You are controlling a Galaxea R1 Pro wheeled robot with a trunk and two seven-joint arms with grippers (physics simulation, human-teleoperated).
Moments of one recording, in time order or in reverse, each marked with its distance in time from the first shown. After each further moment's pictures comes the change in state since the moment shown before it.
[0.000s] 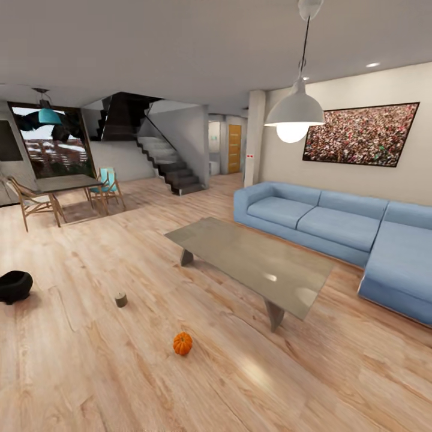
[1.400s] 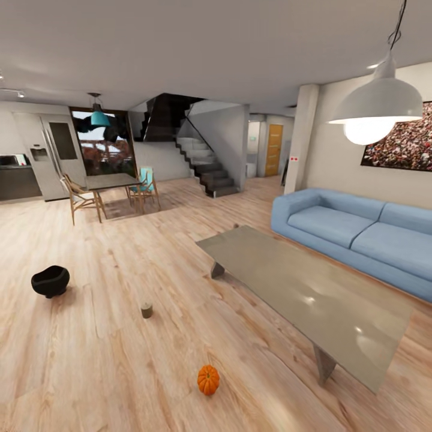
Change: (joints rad) left arm 0.000 0.002 0.000 0.000 0.006 0.000 -0.001; right arm 0.000 -0.002 -0.002 -0.007 -0.002 -0.003 -0.001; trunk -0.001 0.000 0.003
